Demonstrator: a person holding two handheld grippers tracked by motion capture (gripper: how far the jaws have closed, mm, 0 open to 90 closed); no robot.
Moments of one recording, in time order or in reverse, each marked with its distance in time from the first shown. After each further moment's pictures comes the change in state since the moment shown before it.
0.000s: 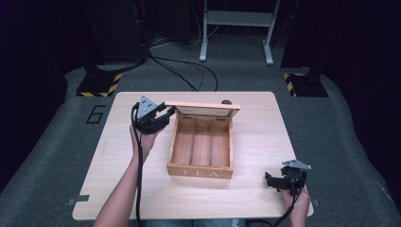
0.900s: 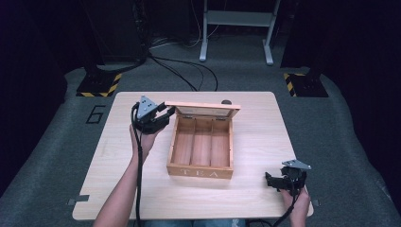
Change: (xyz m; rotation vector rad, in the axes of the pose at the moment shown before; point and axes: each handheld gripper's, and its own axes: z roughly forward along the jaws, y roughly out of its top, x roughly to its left) left arm 0.000 0.001 0.000 0.011 -0.007 0.002; right arm 0.000 0.000 0.000 0.000 0.000 0.000
